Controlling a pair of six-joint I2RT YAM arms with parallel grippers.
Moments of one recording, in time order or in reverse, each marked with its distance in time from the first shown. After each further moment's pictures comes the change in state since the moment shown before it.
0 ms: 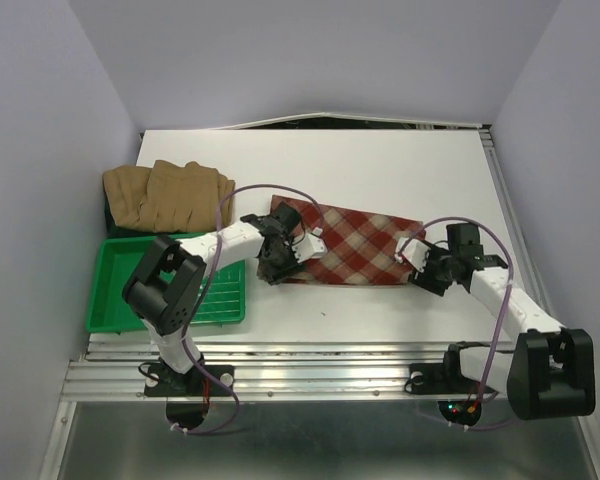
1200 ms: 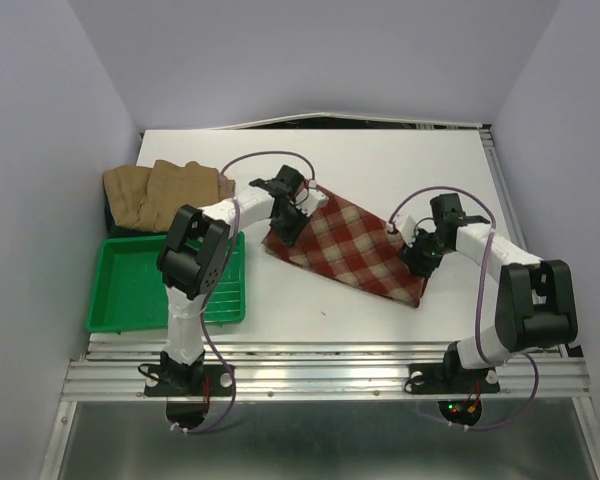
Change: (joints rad) left arm 0.108 0.277 0.351 -0.021 0.104 -0.294; right arm 0.011 0.394 0.330 -0.087 -0.035 0.204
